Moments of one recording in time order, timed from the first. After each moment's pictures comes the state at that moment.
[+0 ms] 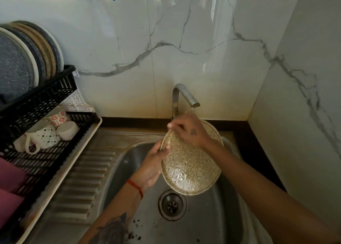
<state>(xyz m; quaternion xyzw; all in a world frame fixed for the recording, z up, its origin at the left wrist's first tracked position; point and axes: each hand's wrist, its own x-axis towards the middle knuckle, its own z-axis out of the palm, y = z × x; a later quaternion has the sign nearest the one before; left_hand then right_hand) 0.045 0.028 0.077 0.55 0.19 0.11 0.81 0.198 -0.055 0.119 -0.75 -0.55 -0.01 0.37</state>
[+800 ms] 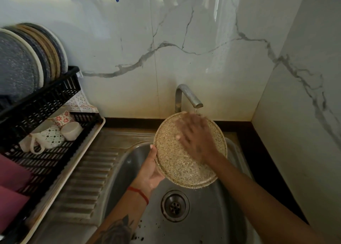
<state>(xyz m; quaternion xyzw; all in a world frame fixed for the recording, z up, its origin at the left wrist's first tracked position) 0.046 0.037 0.059 0.33 0.29 0.08 0.90 0.198 -0.070 0.076 -0.84 -0.50 -0.16 0.11</state>
